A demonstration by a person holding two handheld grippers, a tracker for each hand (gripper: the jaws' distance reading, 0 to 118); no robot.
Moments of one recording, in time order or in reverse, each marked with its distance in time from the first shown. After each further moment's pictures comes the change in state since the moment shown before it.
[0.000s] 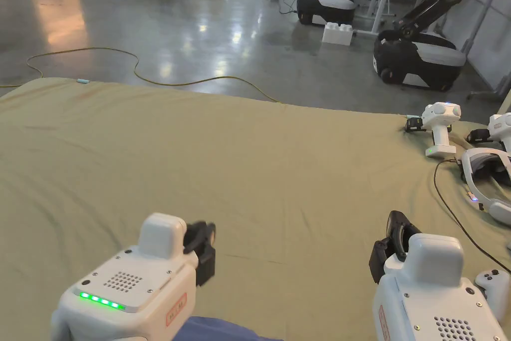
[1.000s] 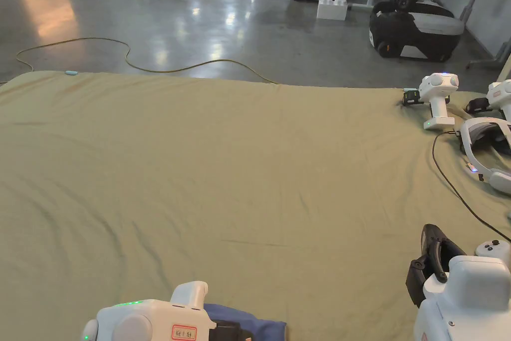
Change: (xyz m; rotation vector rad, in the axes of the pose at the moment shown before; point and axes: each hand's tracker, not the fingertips) left arm 0.004 -0.084 -0.035 -0.879 -0.297 0.416; right arm 0.051 -0.034 0.026 -0.047 -0.033 0.049
